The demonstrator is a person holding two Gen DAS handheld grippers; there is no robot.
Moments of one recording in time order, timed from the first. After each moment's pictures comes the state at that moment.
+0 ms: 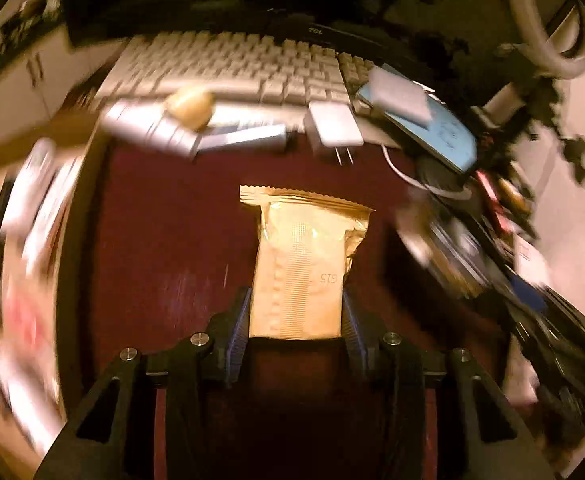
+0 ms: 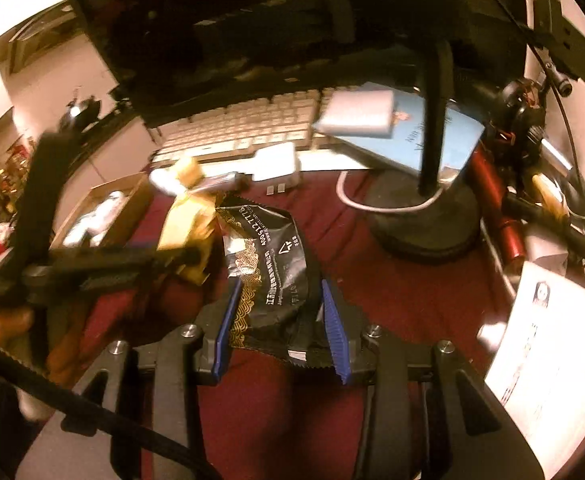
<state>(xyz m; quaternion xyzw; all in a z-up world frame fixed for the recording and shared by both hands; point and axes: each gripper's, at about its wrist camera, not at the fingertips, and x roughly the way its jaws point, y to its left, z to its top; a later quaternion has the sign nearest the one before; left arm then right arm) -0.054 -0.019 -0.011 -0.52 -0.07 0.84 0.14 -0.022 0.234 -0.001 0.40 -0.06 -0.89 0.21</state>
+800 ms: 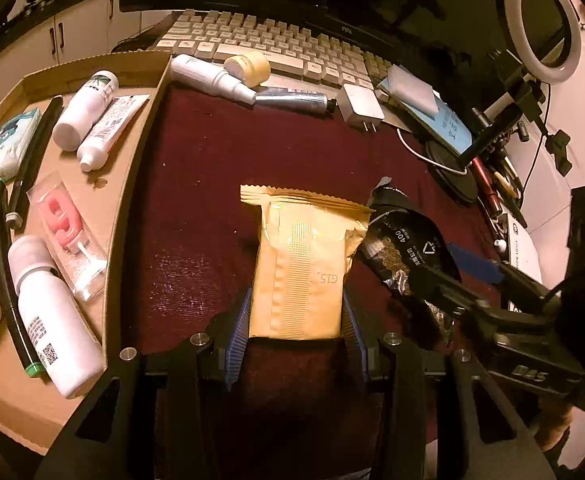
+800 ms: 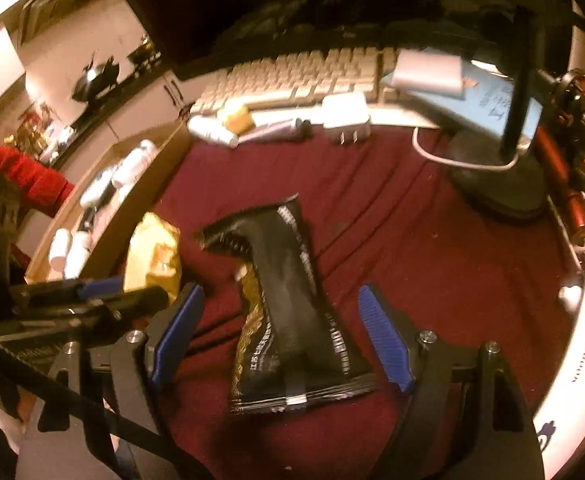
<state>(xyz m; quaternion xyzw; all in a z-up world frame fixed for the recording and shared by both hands) -0.011 -0.065 -0.026 -0.51 -0.10 0.84 0.13 -0.018 0.175 -0.032 0.45 -0.03 -0.86 0.22</state>
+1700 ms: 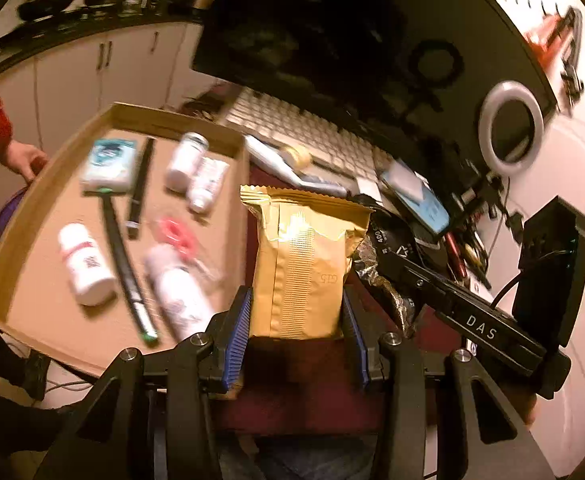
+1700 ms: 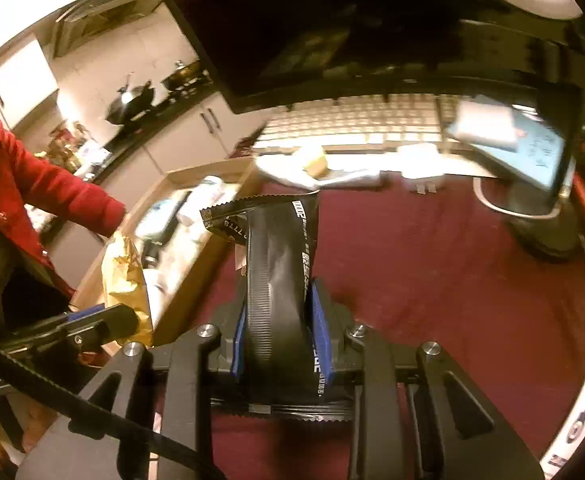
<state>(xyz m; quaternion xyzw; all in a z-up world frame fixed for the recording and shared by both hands) 0.050 -0.152 0.036 -0.40 -0.19 0.89 0.10 -0.006 0.115 0.014 0.39 -0.08 -0.87 0.29</state>
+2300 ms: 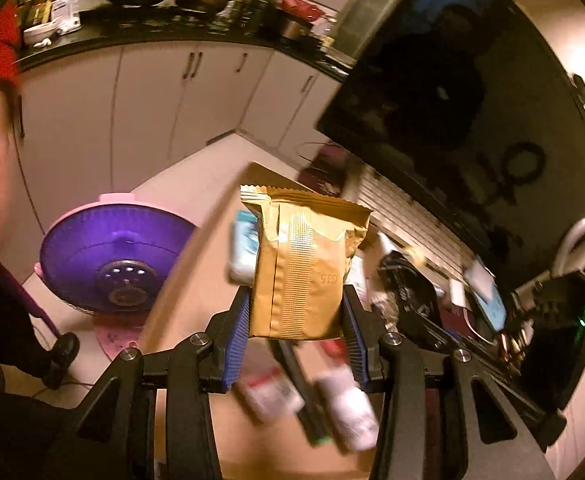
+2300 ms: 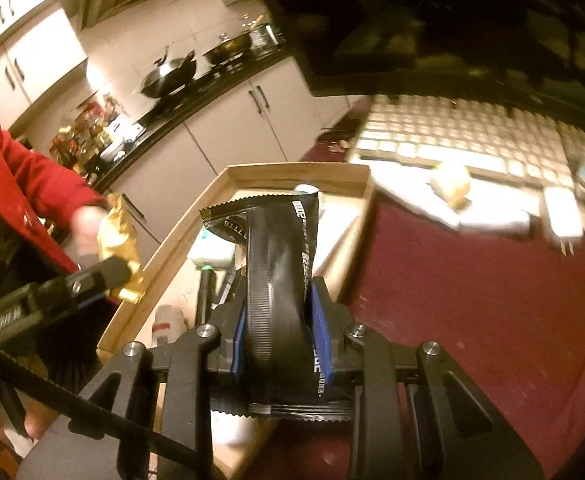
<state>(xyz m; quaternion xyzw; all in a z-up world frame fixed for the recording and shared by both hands) 0.006 -0.295 0.029 -0.37 -0.25 0.89 -0.02 -0.046 -0.026 0.011 0.40 -0.04 -0.85 0.35</state>
